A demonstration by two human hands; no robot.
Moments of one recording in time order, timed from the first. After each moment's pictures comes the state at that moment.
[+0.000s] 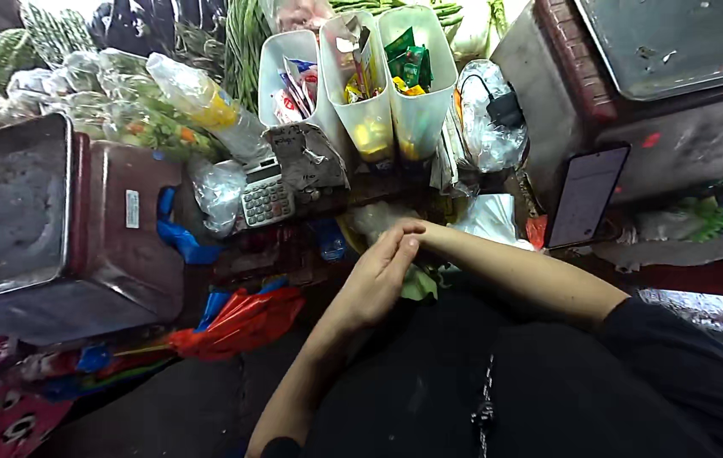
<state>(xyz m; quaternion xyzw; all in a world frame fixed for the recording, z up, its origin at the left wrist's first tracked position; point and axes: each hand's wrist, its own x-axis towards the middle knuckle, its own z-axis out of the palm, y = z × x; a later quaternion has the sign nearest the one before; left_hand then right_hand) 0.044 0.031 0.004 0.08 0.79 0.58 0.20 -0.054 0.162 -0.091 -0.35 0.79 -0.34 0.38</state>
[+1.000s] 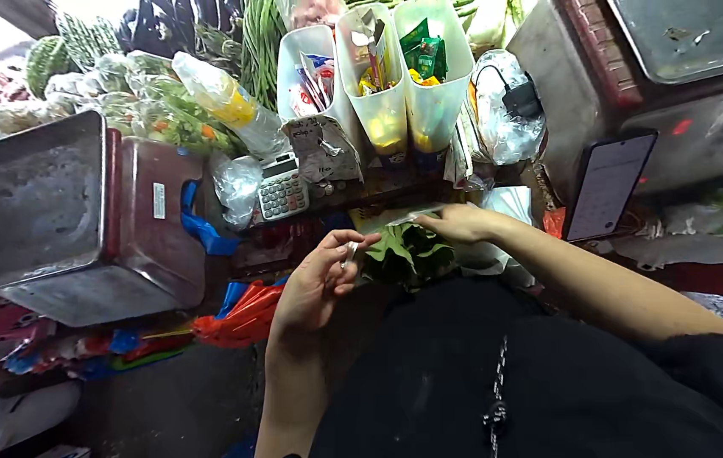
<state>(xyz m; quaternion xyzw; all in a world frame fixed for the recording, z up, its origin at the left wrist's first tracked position) 0.073 -0.052 0.003 -0.04 0.55 0.81 0.21 -0.045 0.215 -0.061 -0.12 0.87 -0.27 0.39</state>
